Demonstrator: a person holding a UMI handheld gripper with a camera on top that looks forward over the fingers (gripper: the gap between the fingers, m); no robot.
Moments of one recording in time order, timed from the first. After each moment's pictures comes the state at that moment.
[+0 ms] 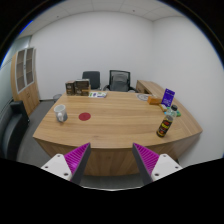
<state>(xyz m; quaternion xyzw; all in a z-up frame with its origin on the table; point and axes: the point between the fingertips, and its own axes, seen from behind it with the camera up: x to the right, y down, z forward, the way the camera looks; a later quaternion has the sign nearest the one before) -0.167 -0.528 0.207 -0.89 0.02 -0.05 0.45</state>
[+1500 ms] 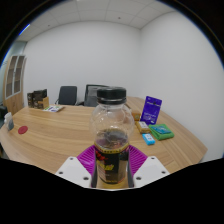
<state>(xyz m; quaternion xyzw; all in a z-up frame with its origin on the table) 0.187 -0.277 0.105 -0.82 0.02 -0.09 0.56</state>
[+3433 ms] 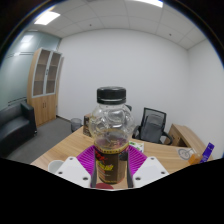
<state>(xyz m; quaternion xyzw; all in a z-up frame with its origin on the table) -0.332 -0.113 0.228 -0.79 -0.15 0.00 0.60</state>
